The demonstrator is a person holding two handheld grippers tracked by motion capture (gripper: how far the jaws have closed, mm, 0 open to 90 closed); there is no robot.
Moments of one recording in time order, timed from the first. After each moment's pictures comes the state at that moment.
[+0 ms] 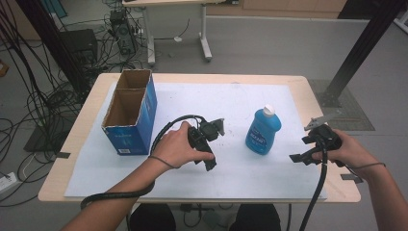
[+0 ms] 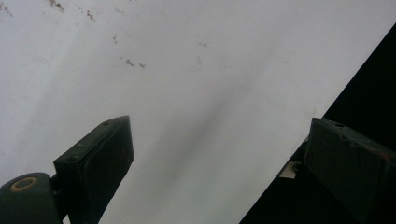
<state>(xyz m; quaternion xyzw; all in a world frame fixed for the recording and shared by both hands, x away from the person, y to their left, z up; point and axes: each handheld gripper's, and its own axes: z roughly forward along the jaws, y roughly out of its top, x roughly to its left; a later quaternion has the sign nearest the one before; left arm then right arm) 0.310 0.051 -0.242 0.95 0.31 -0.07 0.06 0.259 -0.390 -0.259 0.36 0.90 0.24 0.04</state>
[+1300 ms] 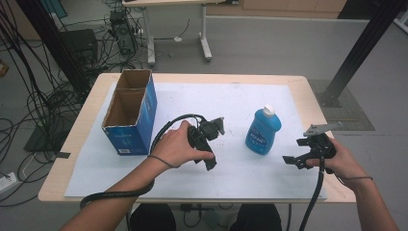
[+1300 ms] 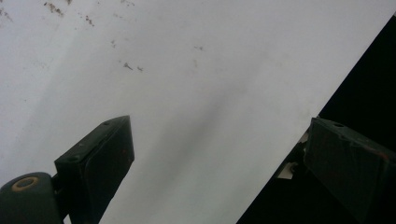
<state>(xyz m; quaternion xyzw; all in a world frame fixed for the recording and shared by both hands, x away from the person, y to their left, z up) 0.311 0.055 -0.239 0.95 0.30 -0.07 0.07 0.232 -0.405 -0.306 0.37 0.87 0.32 0.07</state>
